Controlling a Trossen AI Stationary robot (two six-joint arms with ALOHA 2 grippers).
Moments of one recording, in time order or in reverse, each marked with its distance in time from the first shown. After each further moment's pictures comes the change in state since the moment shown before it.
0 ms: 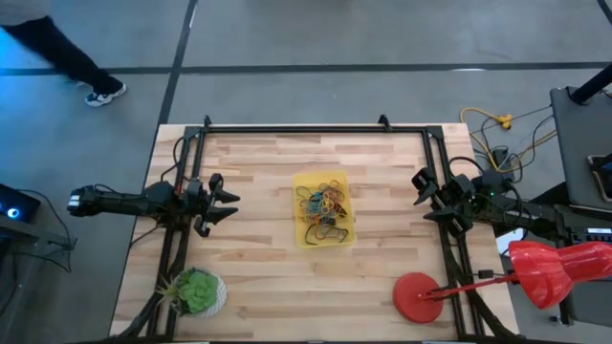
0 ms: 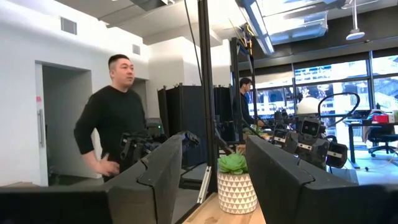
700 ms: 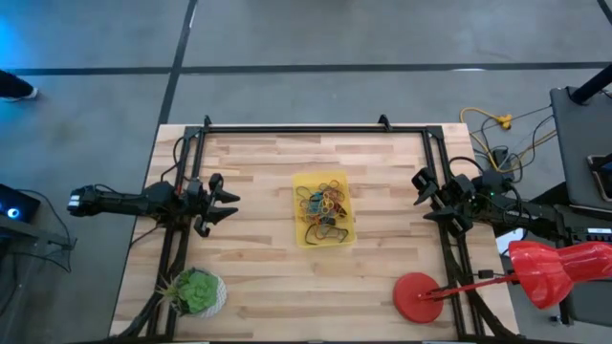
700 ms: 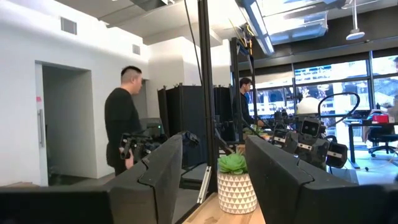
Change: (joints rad) left arm 0.000 0.000 0.000 0.000 0.000 0.000; right arm 0.000 0.000 0.000 0.000 0.000 0.000
